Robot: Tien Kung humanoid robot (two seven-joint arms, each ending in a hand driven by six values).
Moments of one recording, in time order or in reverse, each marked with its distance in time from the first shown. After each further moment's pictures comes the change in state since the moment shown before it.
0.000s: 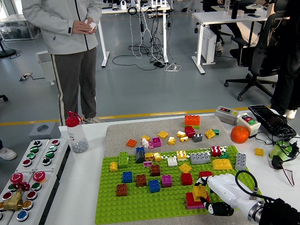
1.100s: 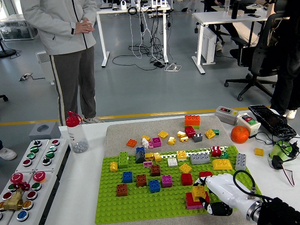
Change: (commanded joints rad) left arm -0.009 0.002 0.000 0.000 -0.005 0.001 -0.004; right arm 0.019 0.004 -0.018 -0.013 -0.004 0.011 0.001
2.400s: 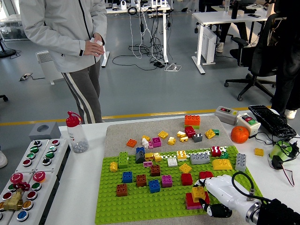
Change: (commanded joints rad) left arm 0.008 -0.001 -0.003 0.000 0.008 0.000 0.004; right arm 0.002 0.002 -0.015 -0.006 -0.021 0.006 0.003
